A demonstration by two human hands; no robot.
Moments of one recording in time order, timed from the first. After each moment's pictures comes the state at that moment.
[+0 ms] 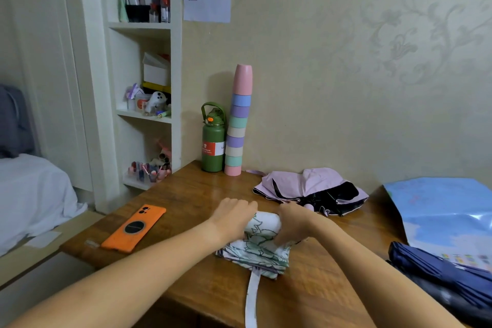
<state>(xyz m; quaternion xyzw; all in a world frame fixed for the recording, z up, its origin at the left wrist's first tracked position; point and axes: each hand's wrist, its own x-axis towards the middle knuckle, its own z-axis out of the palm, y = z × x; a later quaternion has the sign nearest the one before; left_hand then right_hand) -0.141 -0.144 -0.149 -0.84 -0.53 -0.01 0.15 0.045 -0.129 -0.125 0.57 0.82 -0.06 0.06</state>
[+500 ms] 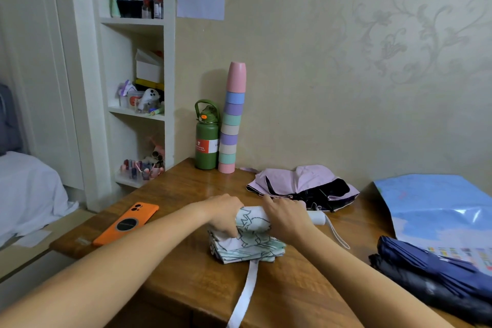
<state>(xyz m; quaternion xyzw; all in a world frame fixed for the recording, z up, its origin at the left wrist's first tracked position) -0.156 -0.137 -0.129 -0.83 -0.54 0.01 -0.10 0.041 -0.147 -0.144 0.54 0.82 0.19 -0.03</state>
